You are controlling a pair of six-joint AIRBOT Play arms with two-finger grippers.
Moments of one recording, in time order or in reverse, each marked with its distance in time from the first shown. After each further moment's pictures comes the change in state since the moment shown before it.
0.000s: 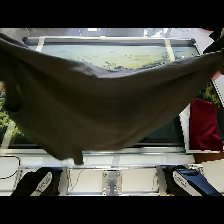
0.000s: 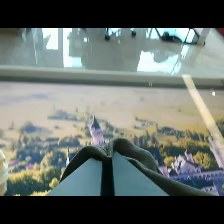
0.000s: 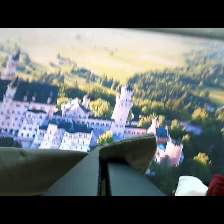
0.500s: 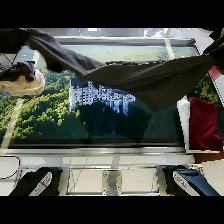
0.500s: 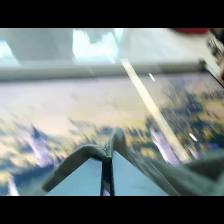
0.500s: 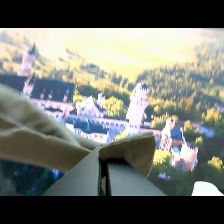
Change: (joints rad) left arm -0.002 0.013 0.066 -0.253 0.033 0.146; right arm 0.000 0.086 -0.002 0.075 0.006 0.002
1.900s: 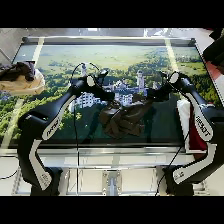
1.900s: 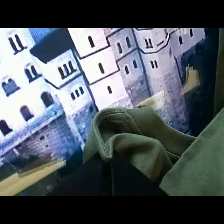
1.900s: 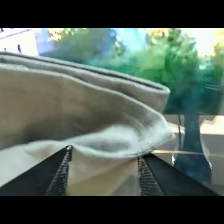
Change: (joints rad) left arm -0.478 -1.091 -0.009 -0.058 0.100 -0.018; right arm 0.000 -0.838 -0.484 0.066 -0.396 0.115
